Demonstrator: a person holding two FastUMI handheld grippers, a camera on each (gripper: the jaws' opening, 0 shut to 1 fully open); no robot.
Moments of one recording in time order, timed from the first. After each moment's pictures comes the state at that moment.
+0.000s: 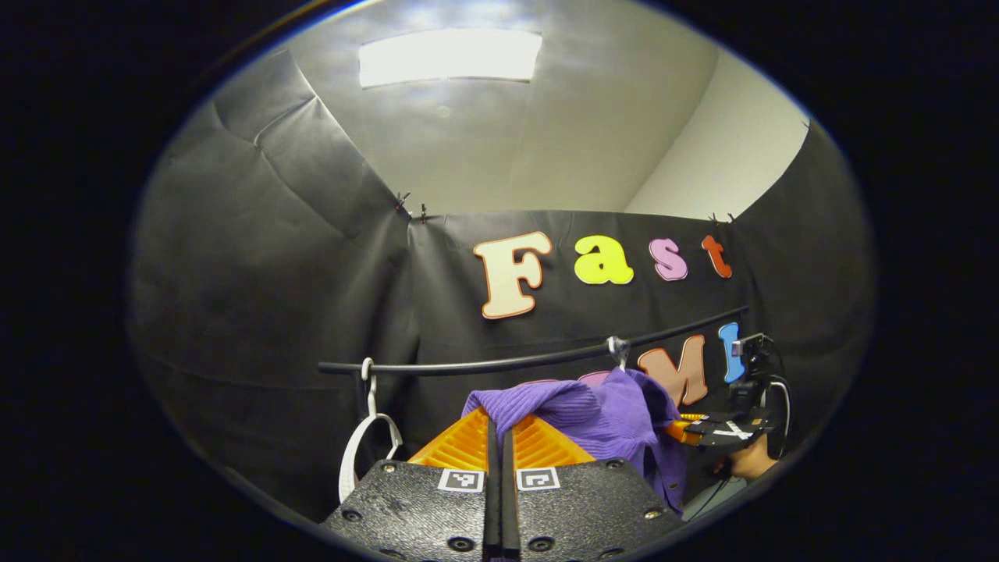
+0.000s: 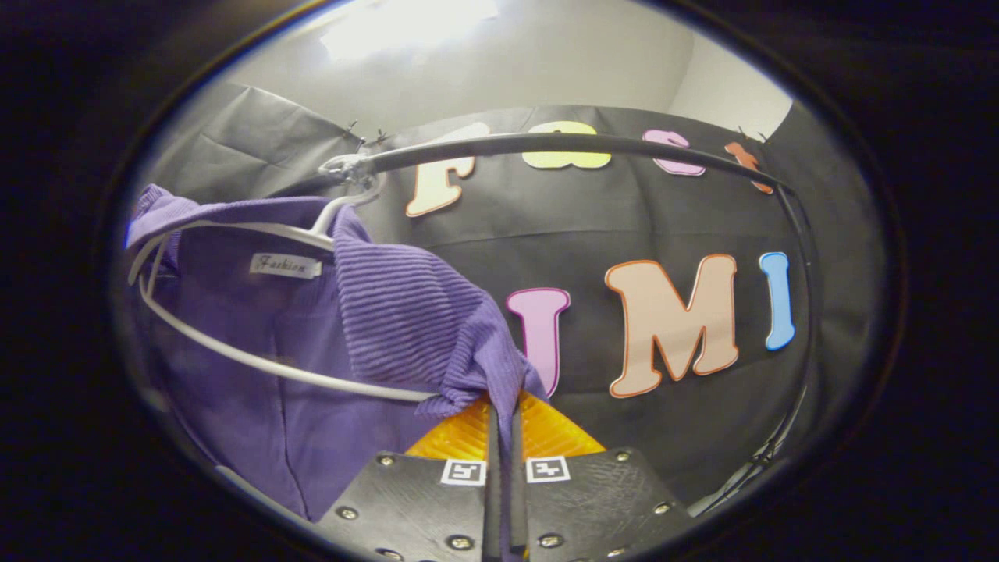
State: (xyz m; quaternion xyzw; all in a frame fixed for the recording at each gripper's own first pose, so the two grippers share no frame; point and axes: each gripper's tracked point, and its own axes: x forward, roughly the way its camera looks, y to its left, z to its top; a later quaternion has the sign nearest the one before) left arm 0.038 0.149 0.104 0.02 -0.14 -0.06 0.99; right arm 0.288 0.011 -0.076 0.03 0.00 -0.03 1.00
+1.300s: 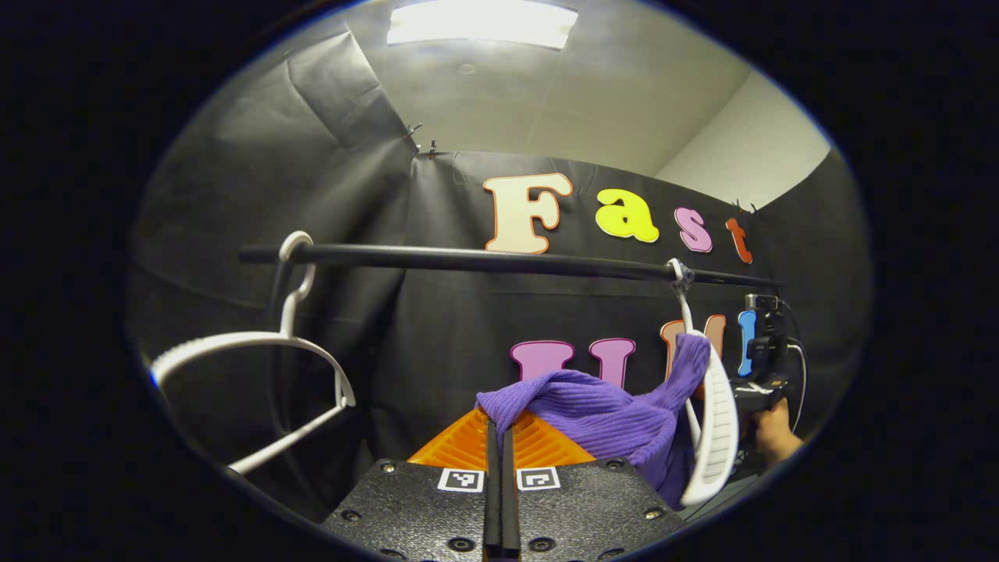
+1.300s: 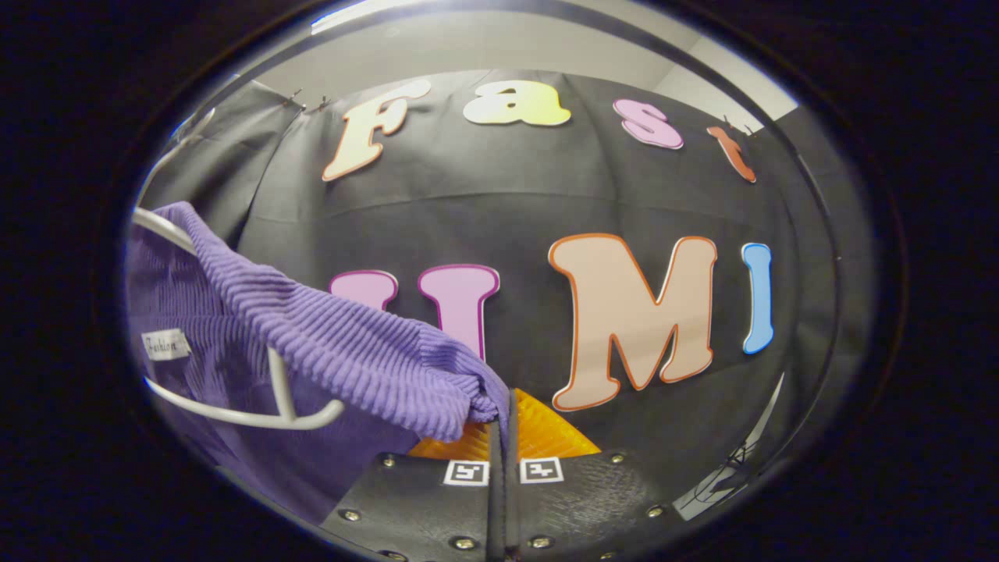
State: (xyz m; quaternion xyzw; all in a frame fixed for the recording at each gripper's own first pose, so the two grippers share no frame) left arm 0.176 0.139 -0.015 -0.05 -0.06 -0.08 0.99; right arm 0.400 -0.079 -0.119 0.01 0.06 -0.11 0.99
